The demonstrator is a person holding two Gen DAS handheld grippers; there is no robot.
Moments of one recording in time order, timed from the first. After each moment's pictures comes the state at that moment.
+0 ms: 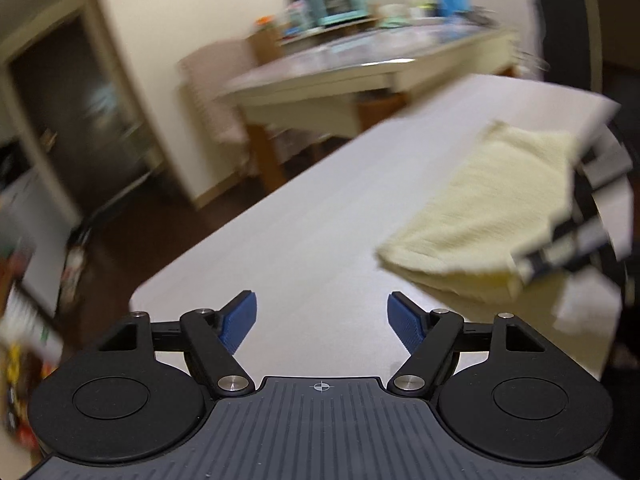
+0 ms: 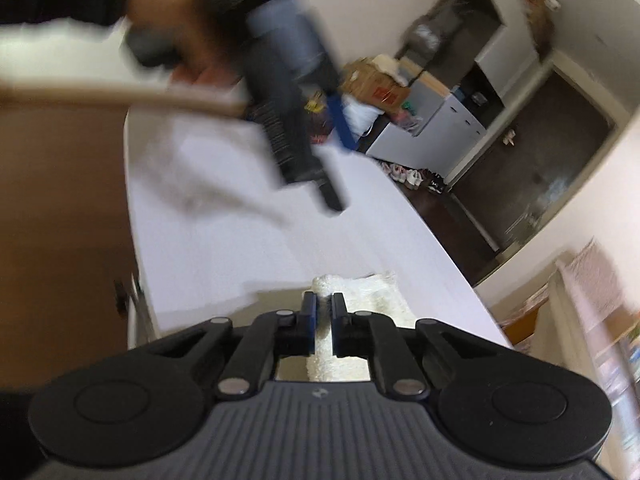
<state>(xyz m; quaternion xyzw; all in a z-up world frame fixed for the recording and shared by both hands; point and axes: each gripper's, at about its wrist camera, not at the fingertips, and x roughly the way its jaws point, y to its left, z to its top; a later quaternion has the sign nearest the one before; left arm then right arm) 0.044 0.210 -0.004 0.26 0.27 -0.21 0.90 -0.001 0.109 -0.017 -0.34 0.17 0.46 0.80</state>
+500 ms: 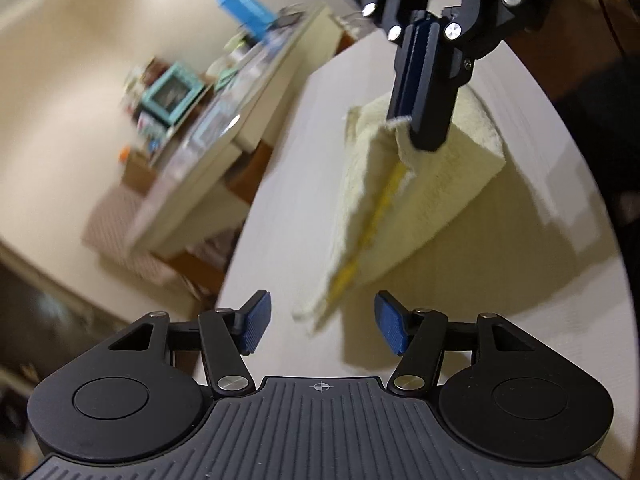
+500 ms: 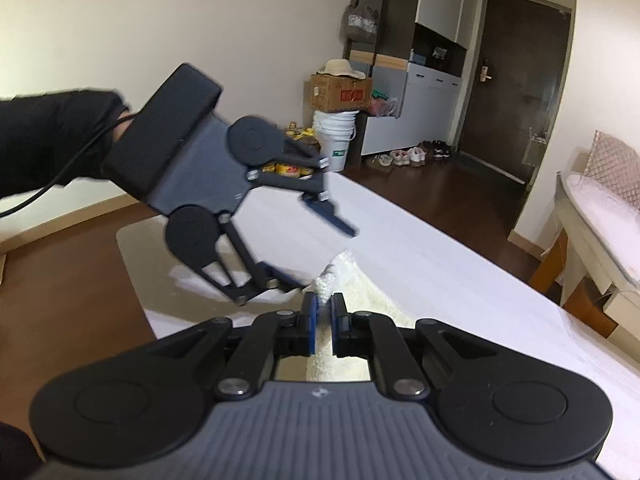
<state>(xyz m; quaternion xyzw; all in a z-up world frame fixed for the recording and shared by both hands) 0.061 0.130 -0.032 0.50 0.16 -0.32 0.79 0.043 0.042 0.032 -0.21 0.24 0.48 0.82</state>
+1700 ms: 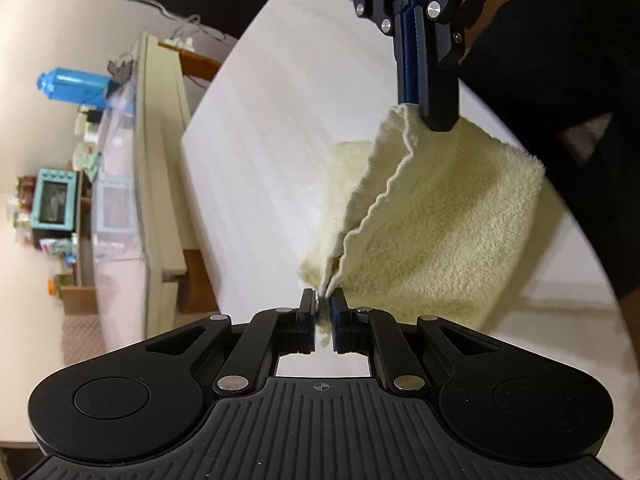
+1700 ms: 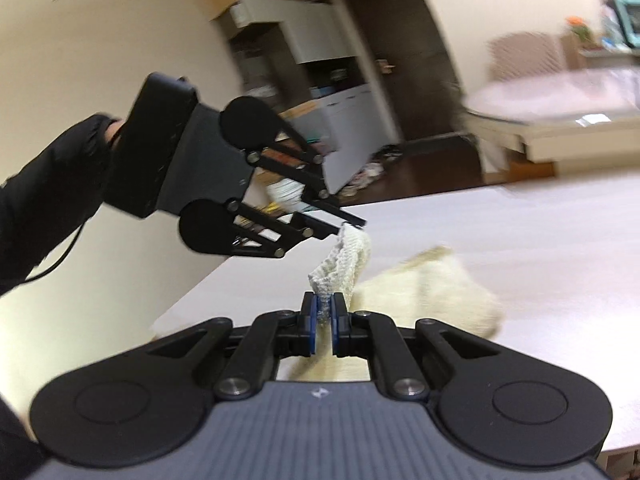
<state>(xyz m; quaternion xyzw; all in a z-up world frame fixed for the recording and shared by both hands) 0.118 -0.013 -0.009 0.68 0.18 -0.41 0.58 0.048 -0.143 0.008 0.11 0.28 0.41 0.86</state>
